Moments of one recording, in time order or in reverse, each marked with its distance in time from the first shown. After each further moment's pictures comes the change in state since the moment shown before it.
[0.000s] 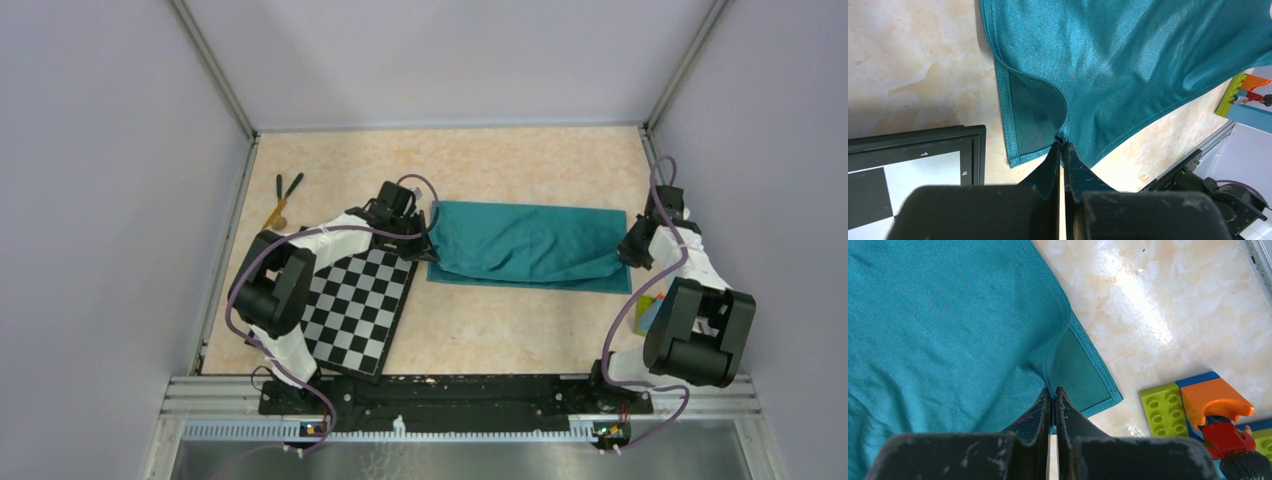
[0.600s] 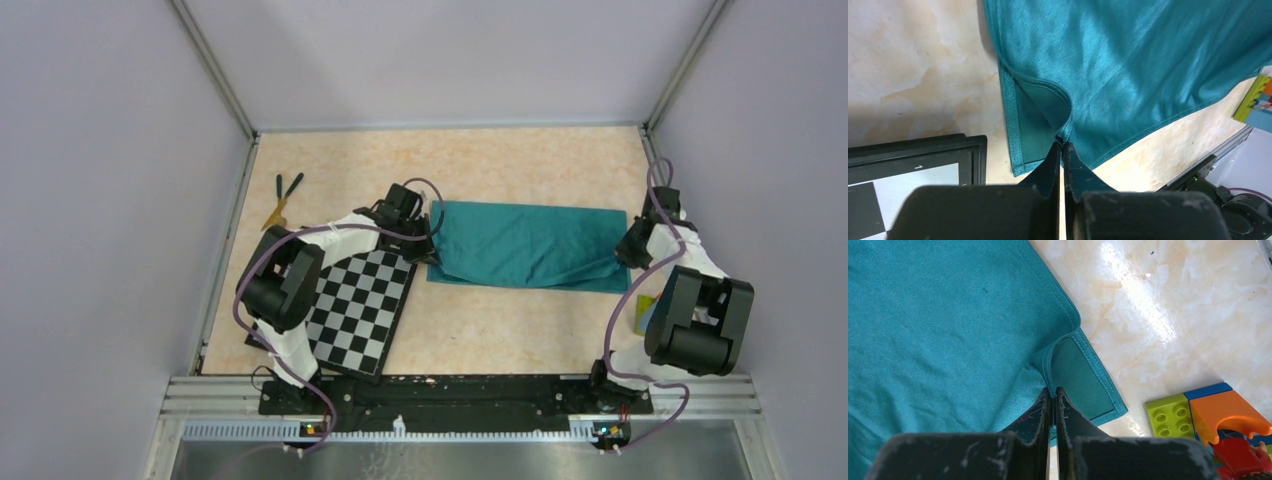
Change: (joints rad) left arm -0.024 0.056 0.008 -0.007 -0.033 0.002; right arm -0.001 0.063 -0.010 0.049 -0.001 0.003
